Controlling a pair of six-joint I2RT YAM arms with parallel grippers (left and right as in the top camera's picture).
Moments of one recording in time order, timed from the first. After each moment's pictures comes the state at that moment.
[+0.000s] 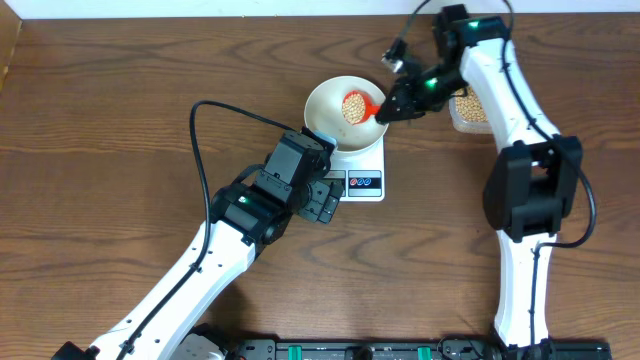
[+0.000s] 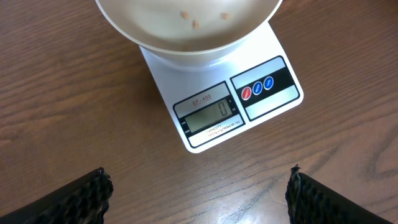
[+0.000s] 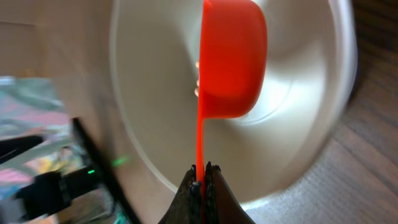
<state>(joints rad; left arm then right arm) -0.57 1.30 0.99 -0.65 -0.05 -0.07 0.21 2.35 2.17 -1.36 -0.76 -0.24</state>
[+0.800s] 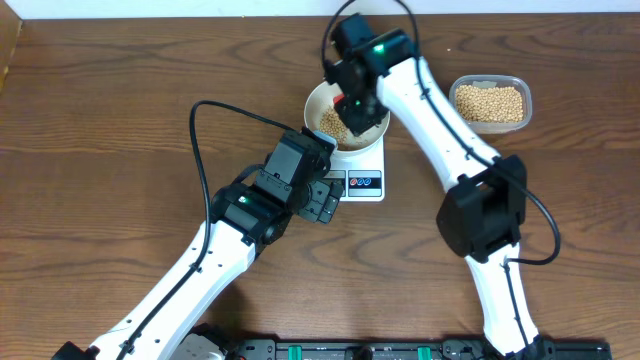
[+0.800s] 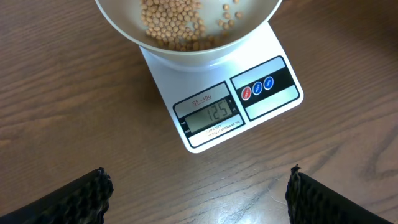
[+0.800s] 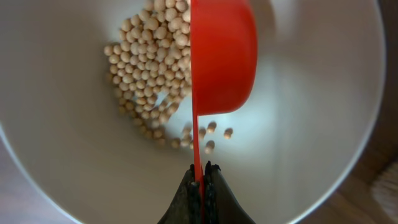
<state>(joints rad) -0.57 1.30 0.99 -0.65 -0.05 -0.07 0.53 2.34 2.28 -1.33 0.03 -0.10</state>
